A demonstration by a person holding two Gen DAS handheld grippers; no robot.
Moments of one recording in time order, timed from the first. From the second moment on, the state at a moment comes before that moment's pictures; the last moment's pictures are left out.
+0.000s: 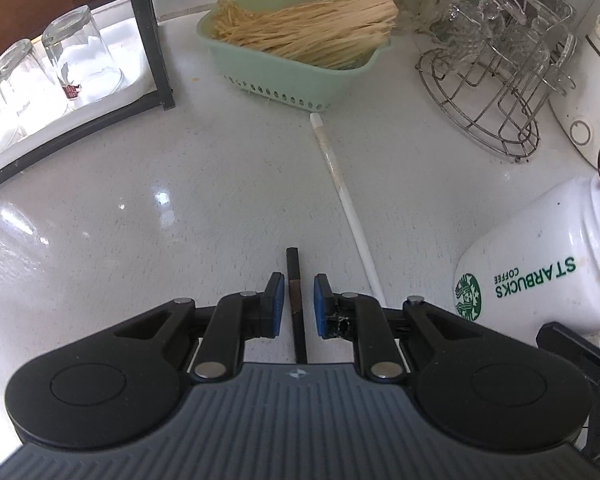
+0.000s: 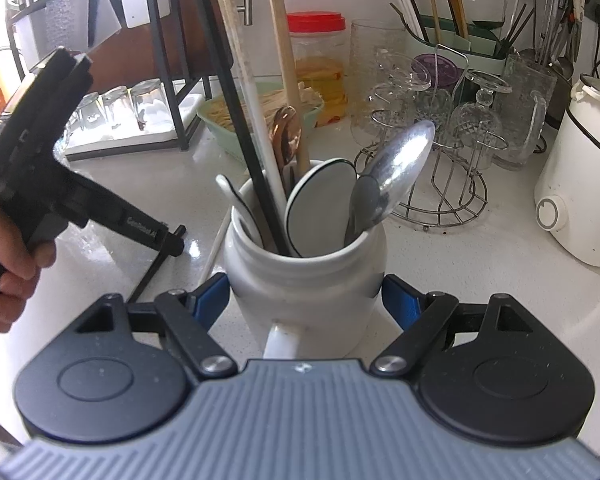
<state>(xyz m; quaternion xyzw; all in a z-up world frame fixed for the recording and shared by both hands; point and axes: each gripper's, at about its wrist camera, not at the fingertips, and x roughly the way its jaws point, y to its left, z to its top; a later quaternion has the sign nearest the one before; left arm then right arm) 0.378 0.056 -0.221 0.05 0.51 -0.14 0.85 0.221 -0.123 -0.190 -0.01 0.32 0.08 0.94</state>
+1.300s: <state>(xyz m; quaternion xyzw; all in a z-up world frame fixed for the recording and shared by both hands) 0.281 0.073 -0.068 -0.02 0.37 -0.14 0.92 0.244 -0.119 -0.189 -0.01 0.31 0.10 0.95</state>
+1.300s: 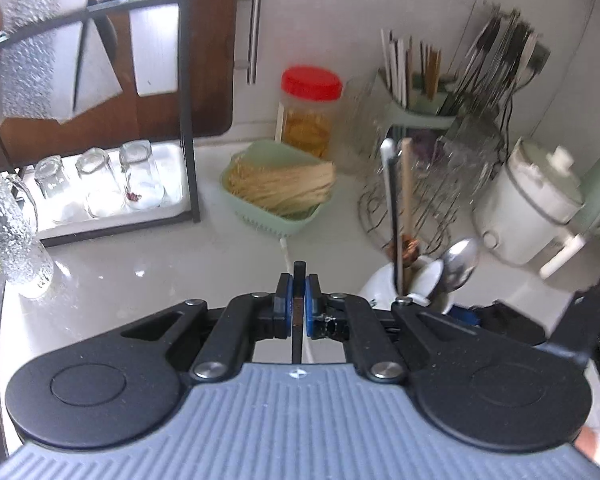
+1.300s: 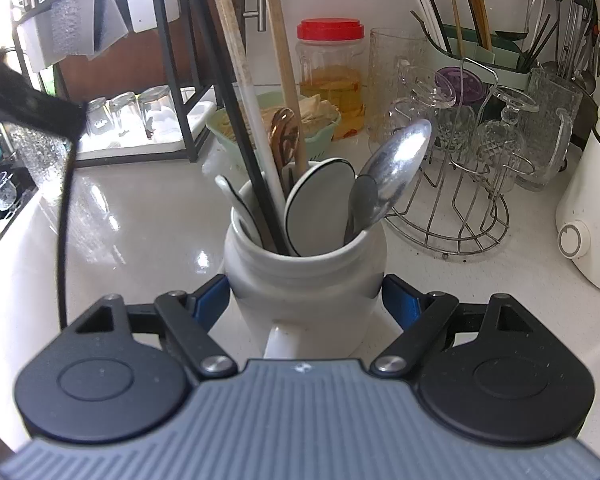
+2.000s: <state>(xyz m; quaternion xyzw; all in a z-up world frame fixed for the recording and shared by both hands) 0.252 0.067 -0.012 -0.03 0.32 -0.18 0.93 0.242 -0.119 -0.191 -0.01 0.30 0.10 0.95</state>
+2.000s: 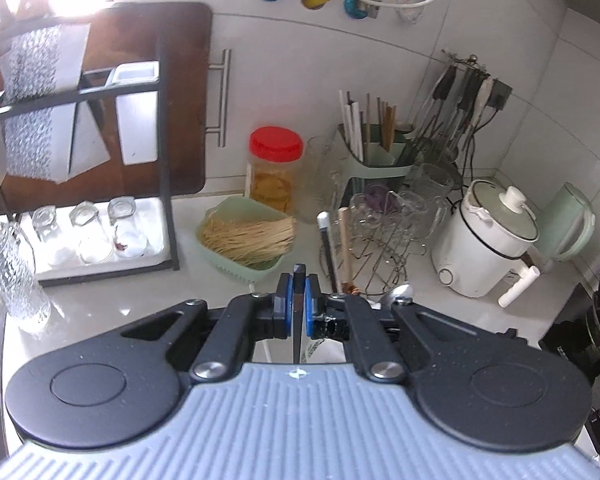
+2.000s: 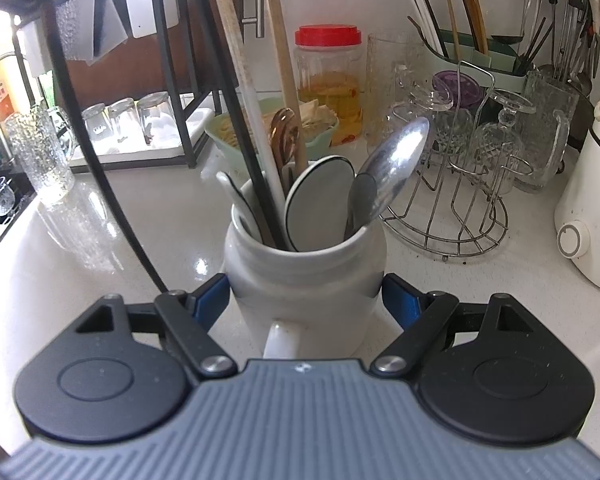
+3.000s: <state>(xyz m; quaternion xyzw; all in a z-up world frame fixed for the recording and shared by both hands) 0.241 0.000 0.088 0.07 0.25 -0.27 0.93 0.241 -0.118 -0.192 -0.01 0.29 0.10 0.95</state>
